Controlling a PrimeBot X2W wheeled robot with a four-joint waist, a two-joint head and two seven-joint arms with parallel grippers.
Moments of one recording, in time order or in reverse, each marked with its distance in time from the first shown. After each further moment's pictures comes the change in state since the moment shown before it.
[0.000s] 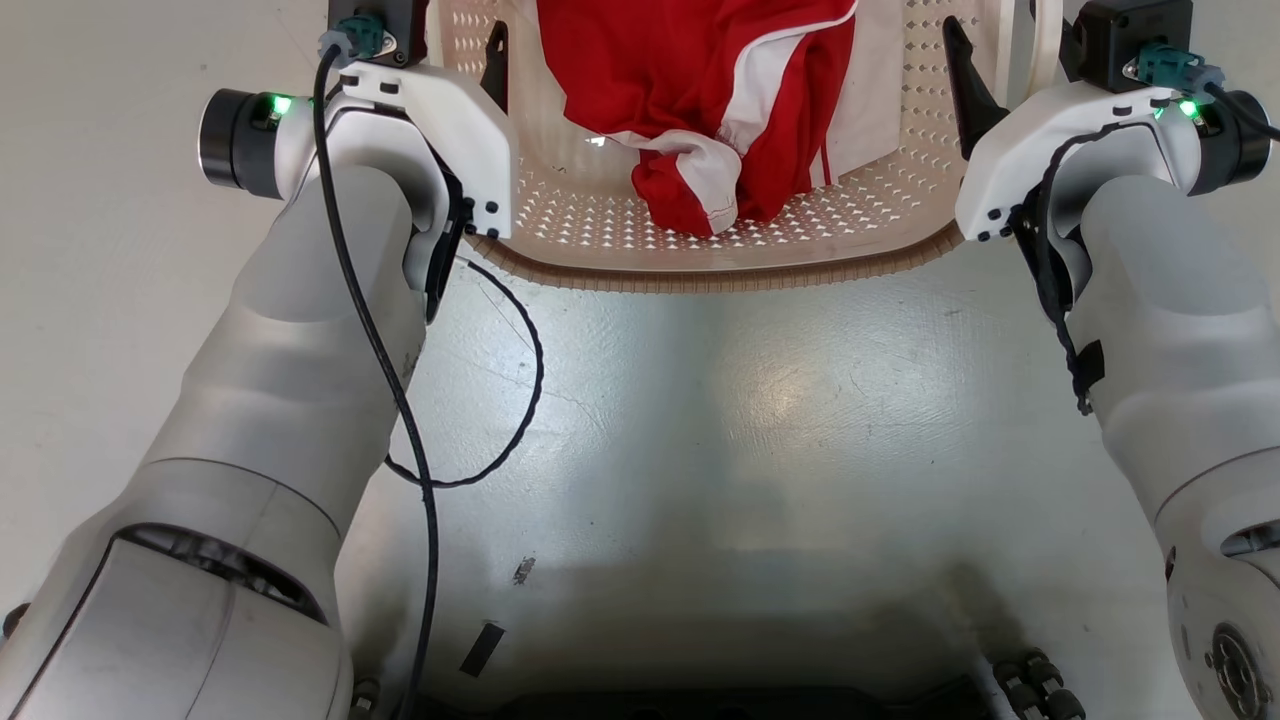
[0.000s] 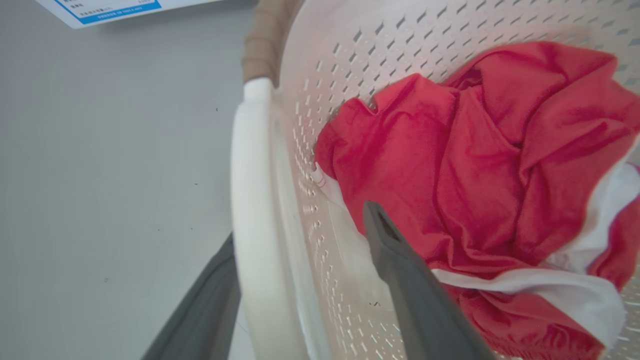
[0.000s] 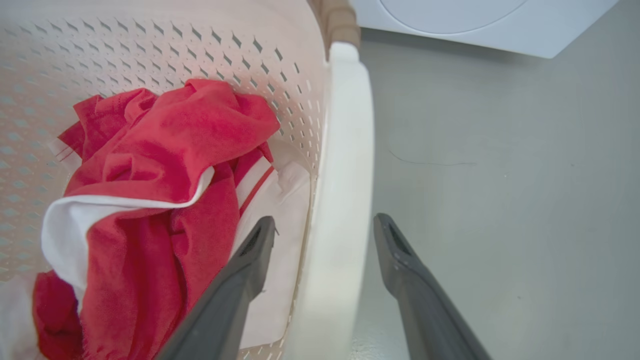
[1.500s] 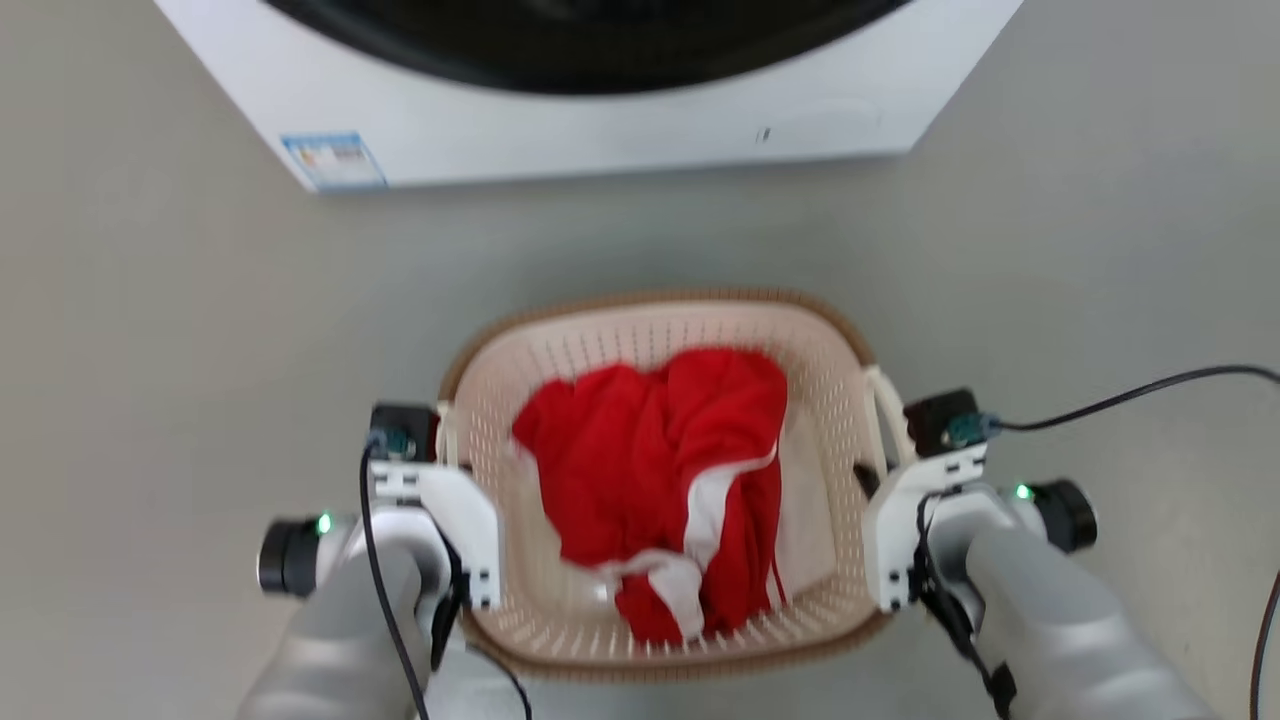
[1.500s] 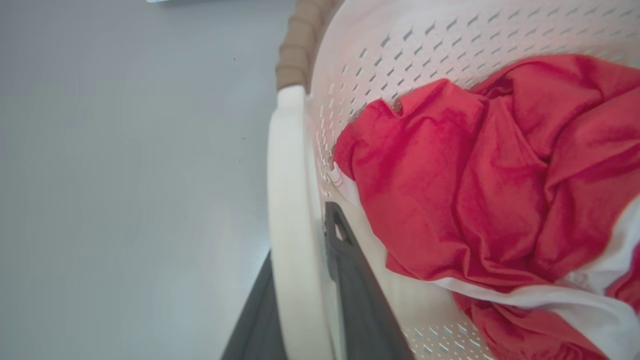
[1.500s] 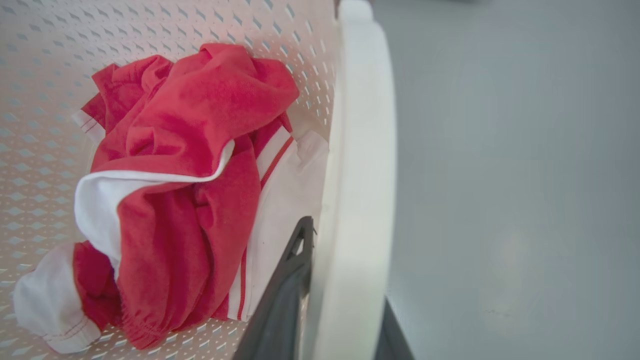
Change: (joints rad) left arm 0.482 0.008 -0.046 0.049 -0.114 -0.001 0.052; right arm 0.475 0.022 0.486 -0.089 0.456 -0.003 0.265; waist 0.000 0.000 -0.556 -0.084
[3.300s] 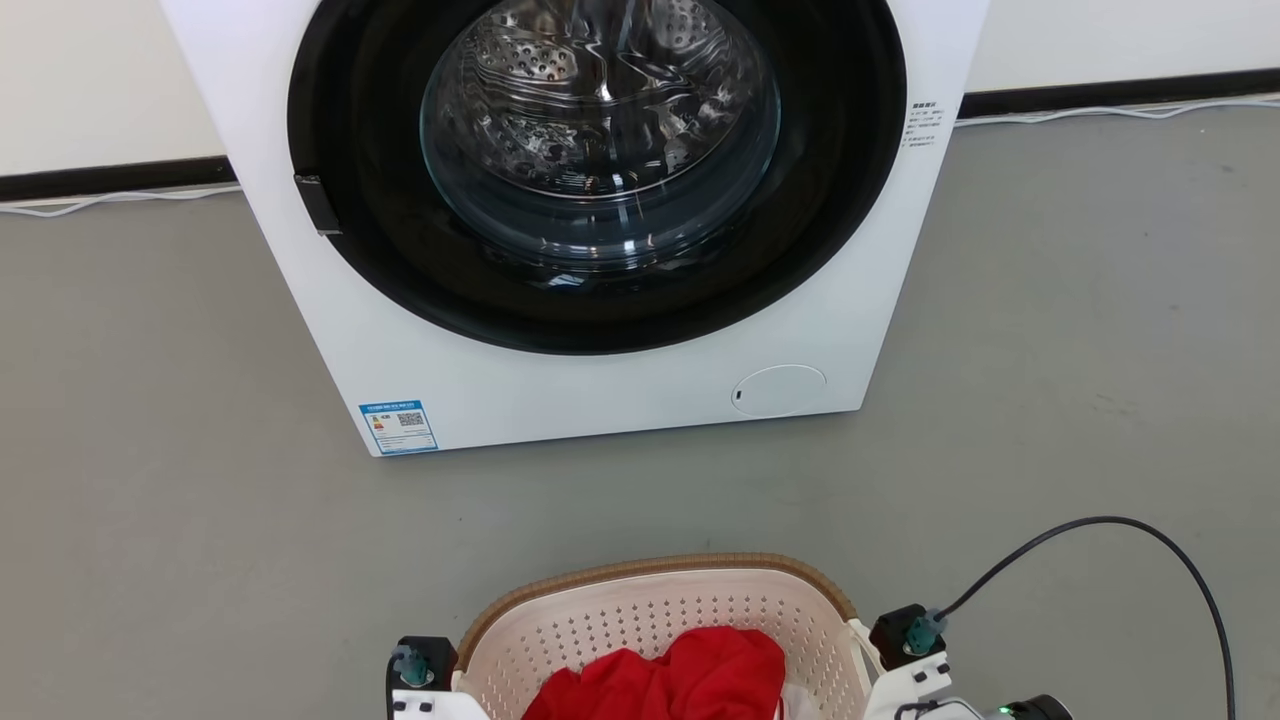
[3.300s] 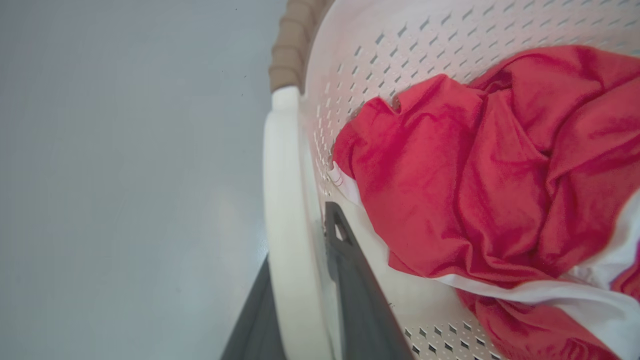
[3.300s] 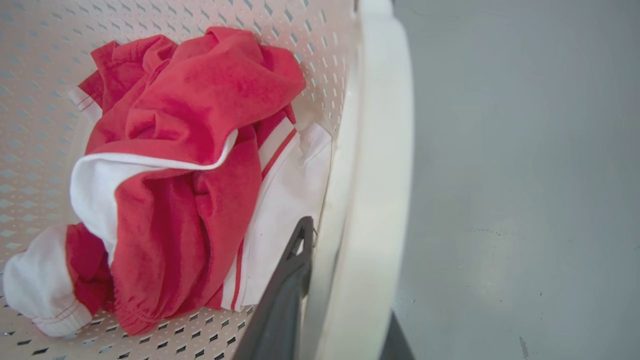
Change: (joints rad) left arm 0.332 0.012 -0.172 -0.041 -0.170 -0.014 0.143; right arm 0.264 -0.017 0.335 -0.040 0.251 -0.016 0.192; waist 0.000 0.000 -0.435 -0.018
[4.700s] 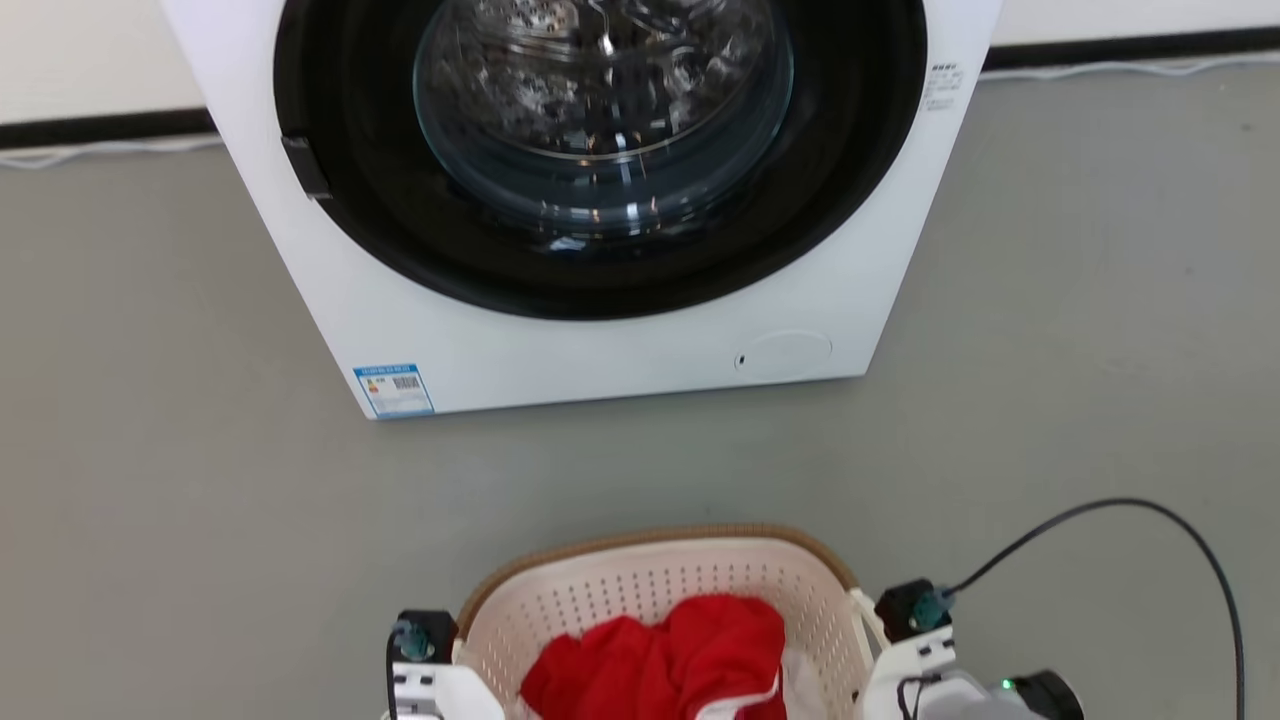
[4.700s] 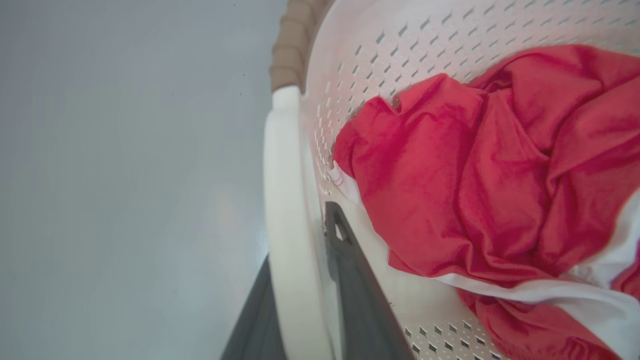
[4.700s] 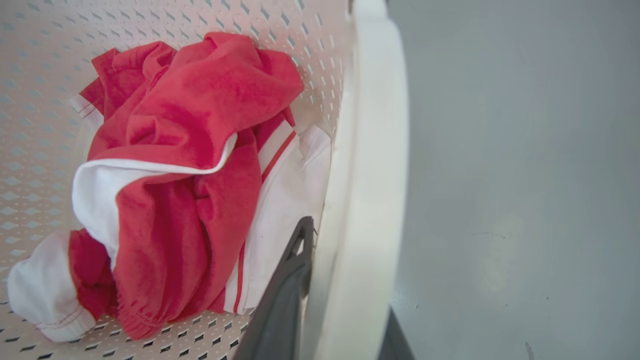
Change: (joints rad) left arm -0.040 -0.002 -0.067 0.015 -0.064 0.004 -0.022; right arm -0.038 0.003 0.040 0.031 0.059 0.000 -0.045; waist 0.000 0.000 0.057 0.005
